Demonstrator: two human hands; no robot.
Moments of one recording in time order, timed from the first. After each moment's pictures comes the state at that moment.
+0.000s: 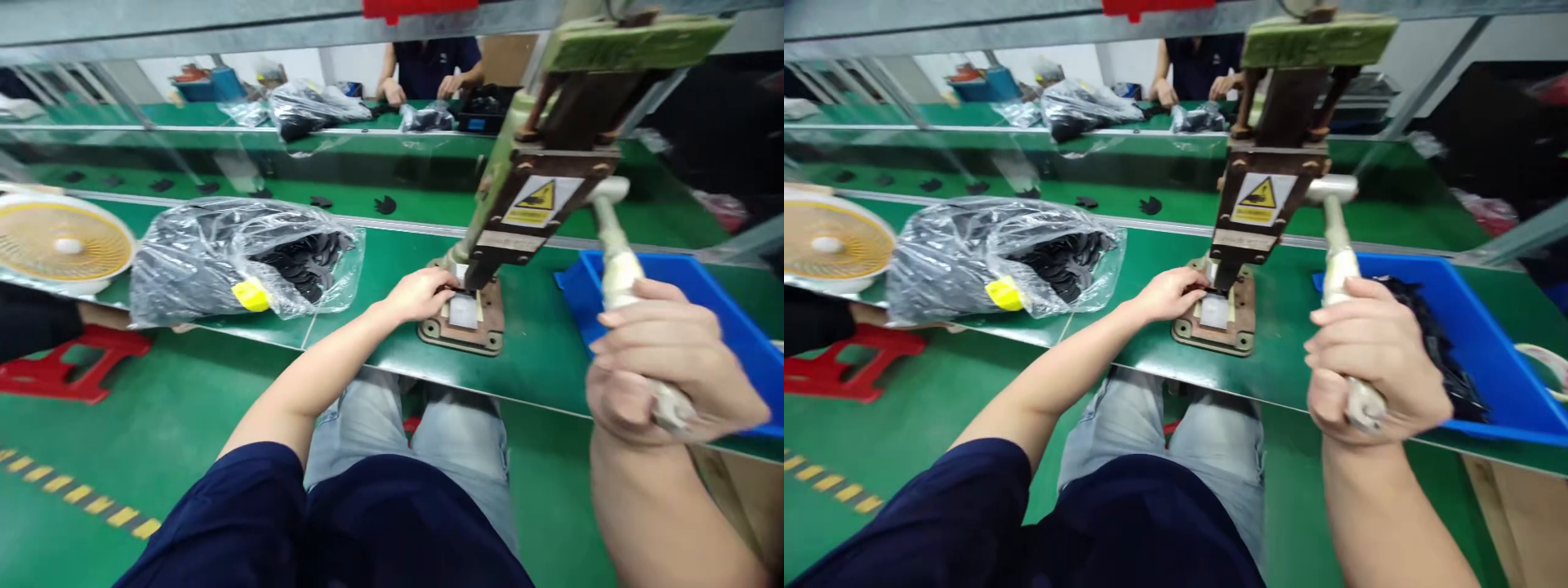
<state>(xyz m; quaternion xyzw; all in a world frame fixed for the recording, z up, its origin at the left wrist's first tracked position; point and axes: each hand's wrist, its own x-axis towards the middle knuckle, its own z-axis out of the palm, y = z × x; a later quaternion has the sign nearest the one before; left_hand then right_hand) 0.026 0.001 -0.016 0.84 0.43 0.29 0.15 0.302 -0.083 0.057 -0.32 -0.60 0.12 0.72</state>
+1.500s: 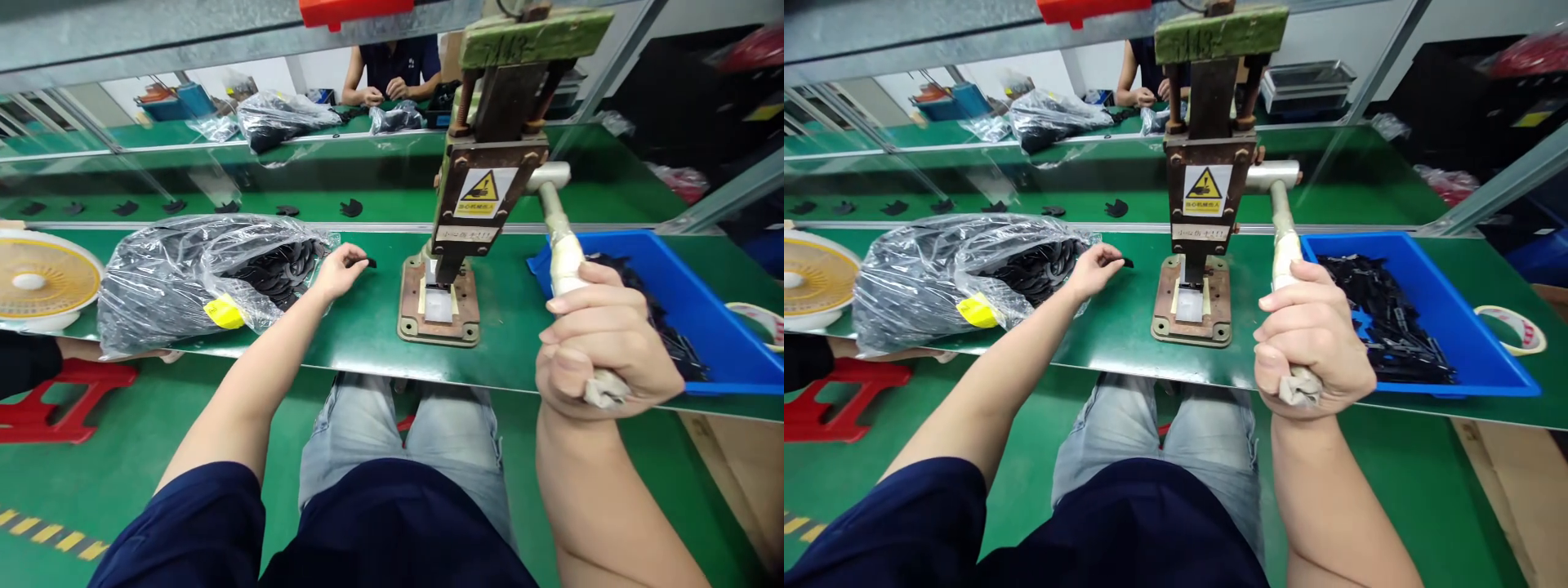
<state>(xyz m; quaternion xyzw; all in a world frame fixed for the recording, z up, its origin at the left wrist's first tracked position) -0.084 0.039 -0.037 0.66 0.59 0.40 0.24 0.274 -0.101 0.064 -0.28 -0.60 0.05 0.75</state>
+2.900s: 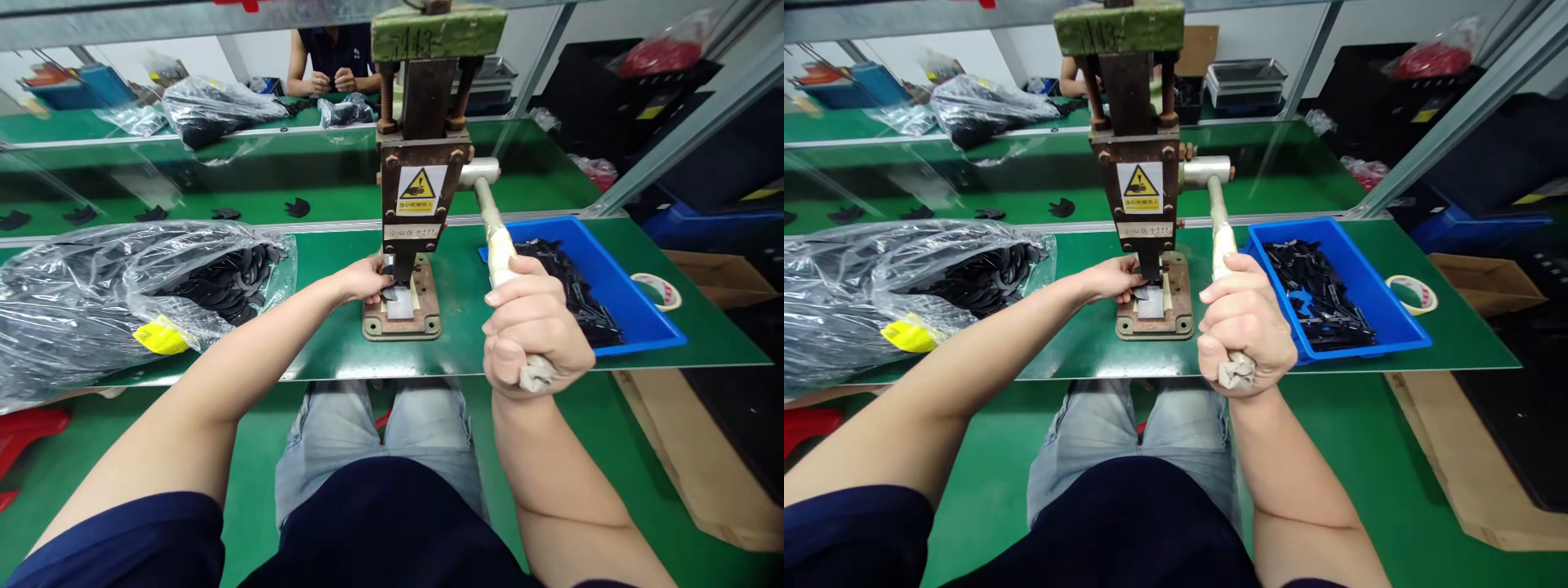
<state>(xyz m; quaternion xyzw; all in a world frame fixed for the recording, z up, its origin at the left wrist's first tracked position) 0.057 0.029 0.014 0.60 0.57 0.19 0.53 0.283 -0.101 0.065 -0.22 -0.68 0.00 0.70</state>
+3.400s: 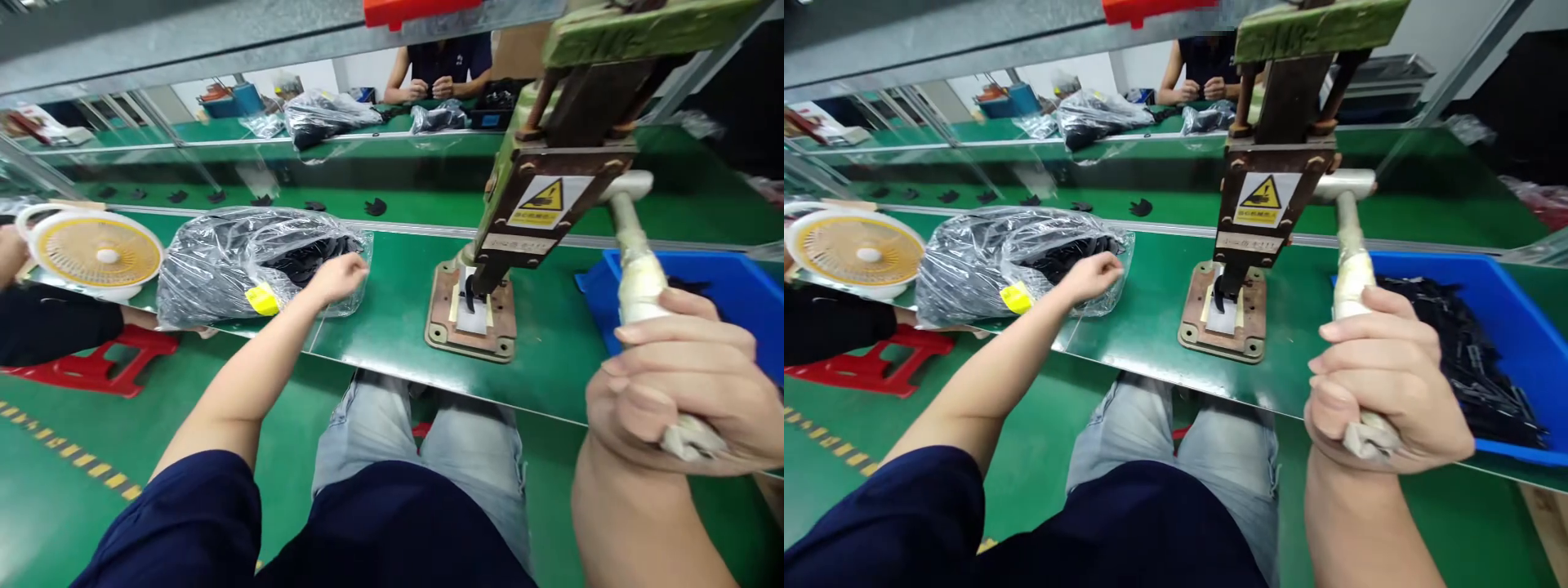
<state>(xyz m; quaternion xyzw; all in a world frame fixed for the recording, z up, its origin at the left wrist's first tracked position) -0.135 -0.009 0.010 0.67 0.69 0.22 0.17 0.282 -0.080 0.057 -0.20 -0.63 -0.03 0.75</state>
